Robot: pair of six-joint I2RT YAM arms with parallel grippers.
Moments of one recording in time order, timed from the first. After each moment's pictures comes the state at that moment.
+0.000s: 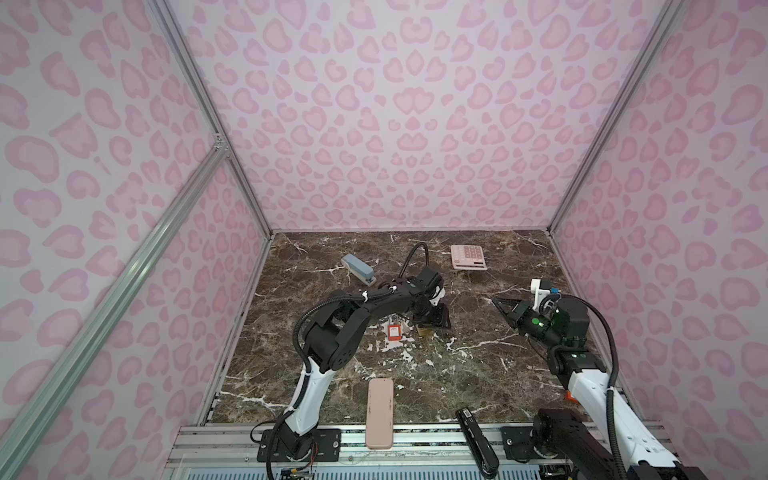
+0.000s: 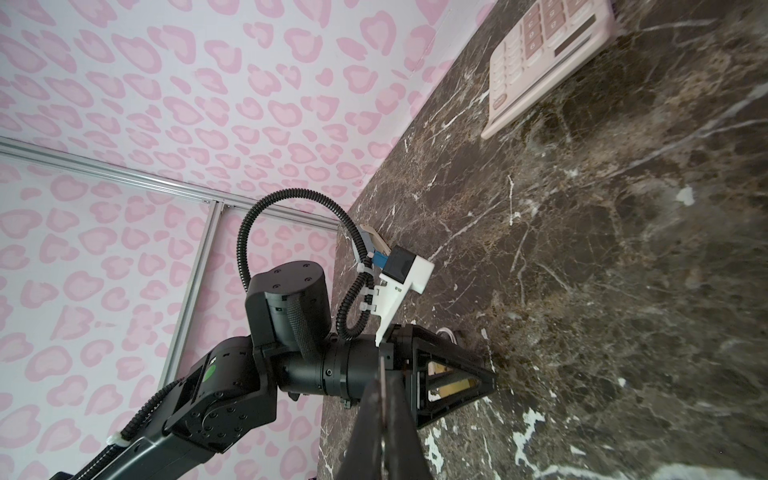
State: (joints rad) left arm -0.77 2.16 1.55 -0.54 0.45 -0.53; right arm -0.03 0.87 0.43 0.12 -0.66 1.00
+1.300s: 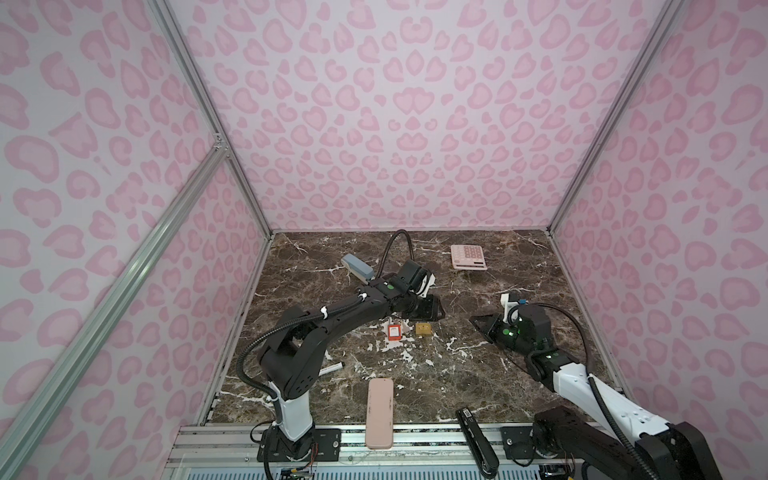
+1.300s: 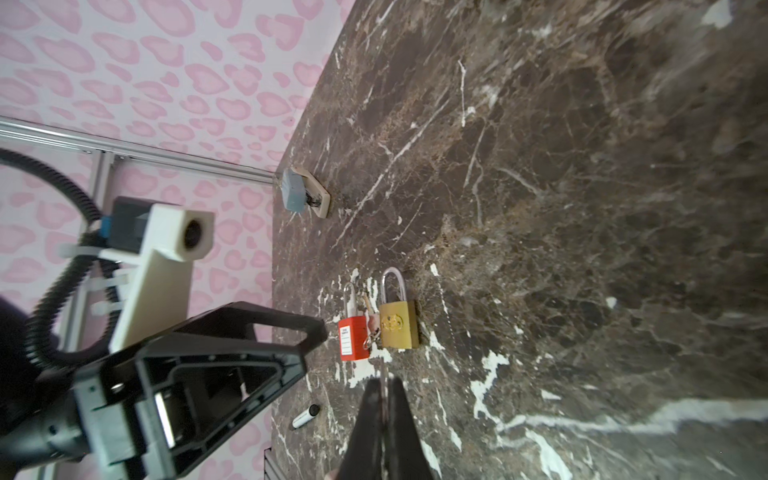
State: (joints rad) left arm -0.75 1.80 1.31 -0.45 0.39 -0.60; right arm 0.31 1.02 0.35 0.14 -0.36 1.02
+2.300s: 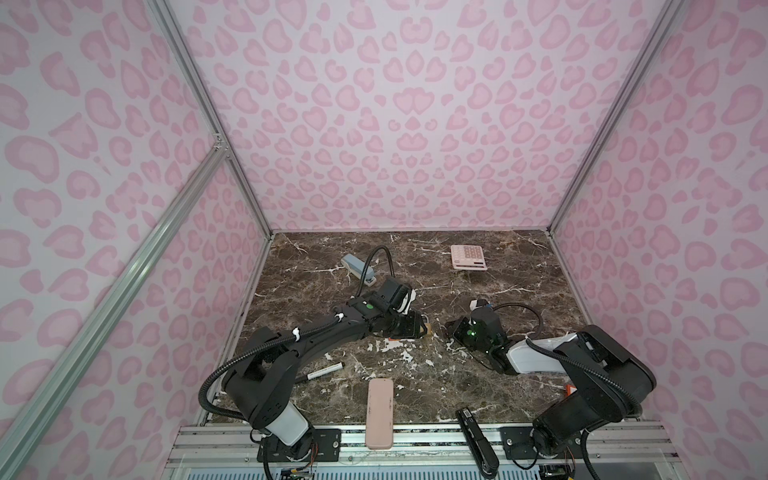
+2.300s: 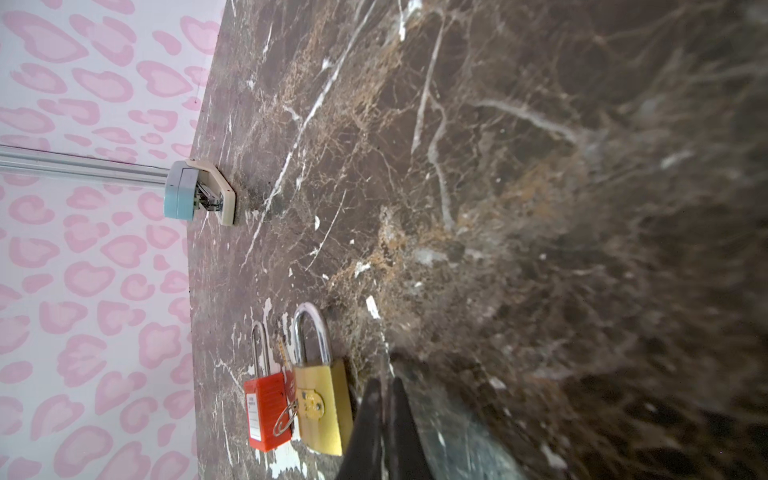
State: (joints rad) left arm -0.74 1.59 1.04 -0.42 0.35 -0.62; right arm 0.54 1.59 0.43 0.54 -0.09 1.13
